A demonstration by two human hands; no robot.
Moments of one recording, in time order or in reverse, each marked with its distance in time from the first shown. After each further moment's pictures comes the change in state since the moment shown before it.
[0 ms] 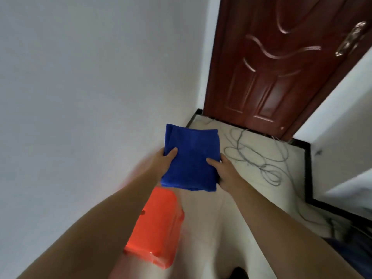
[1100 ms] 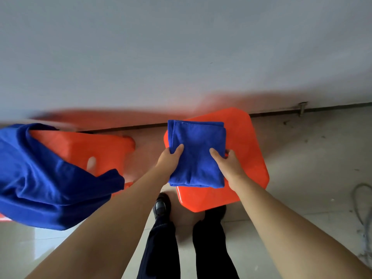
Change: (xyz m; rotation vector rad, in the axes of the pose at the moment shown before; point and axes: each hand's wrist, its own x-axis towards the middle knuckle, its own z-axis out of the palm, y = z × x) left_hand 0.041 -0.394 -0.085 -0.565 0.737 -0.818; right_hand 0.207 0.339 0.142 -1.001 -0.528 0.400
